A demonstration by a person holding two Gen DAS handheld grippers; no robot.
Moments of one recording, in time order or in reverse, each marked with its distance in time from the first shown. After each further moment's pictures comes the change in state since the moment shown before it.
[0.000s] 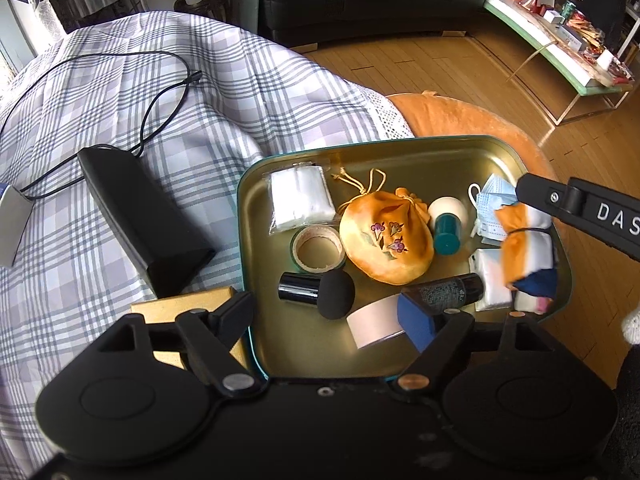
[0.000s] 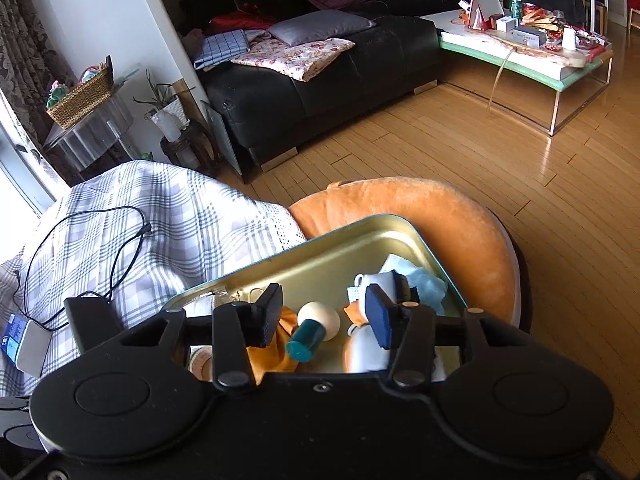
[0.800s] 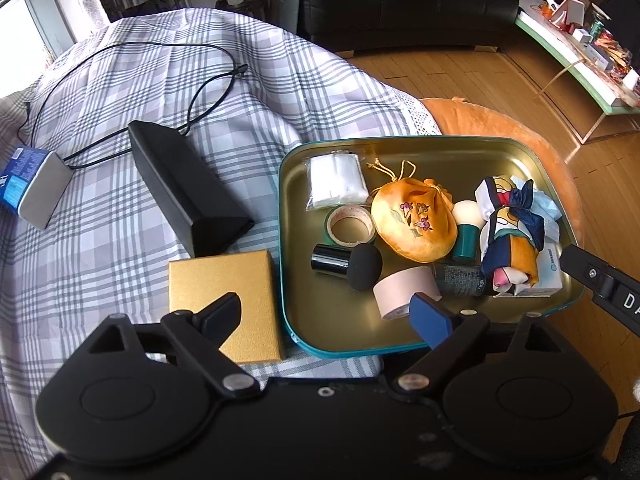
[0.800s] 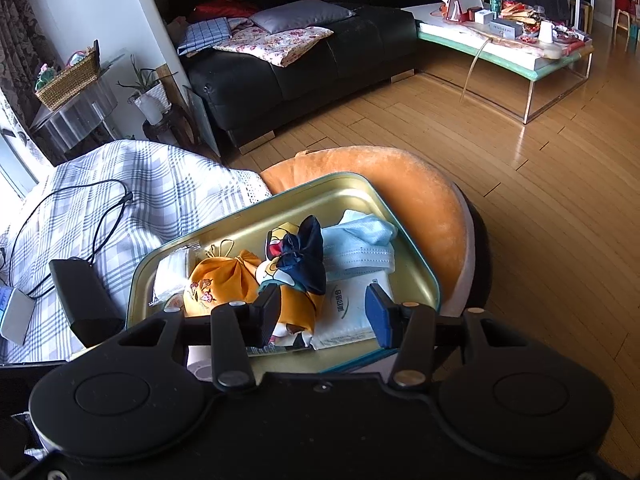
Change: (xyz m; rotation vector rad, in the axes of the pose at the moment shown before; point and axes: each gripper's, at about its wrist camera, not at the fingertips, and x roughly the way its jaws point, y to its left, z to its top) left arm -0.024 0.002 -0.027 -0.081 -0.032 0.088; right arm -0.028 -0.014 -0.026 -0.013 0.024 -0.059
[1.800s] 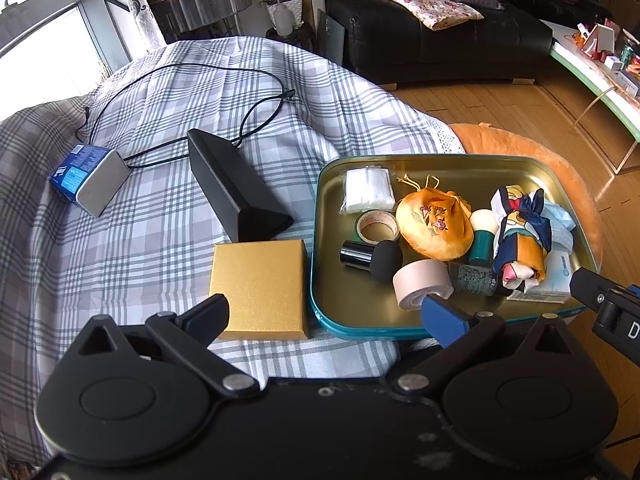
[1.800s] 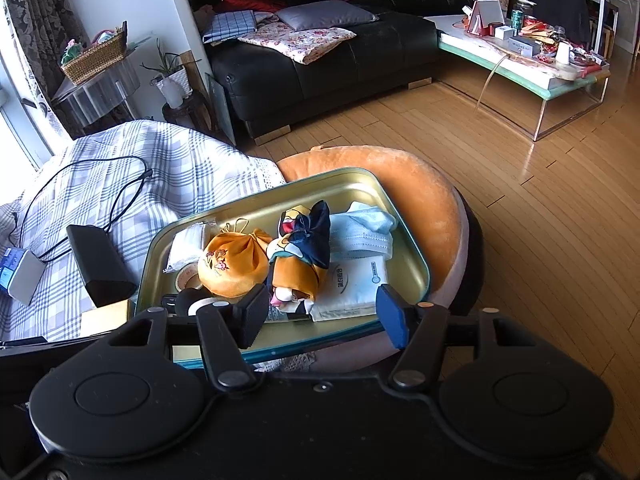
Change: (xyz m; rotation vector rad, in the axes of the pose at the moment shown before) left arm -0.032 -0.017 -0.031 -0.063 -0.108 0.146; right arm -0.021 0.002 -0.010 -0.097 0.006 0.020
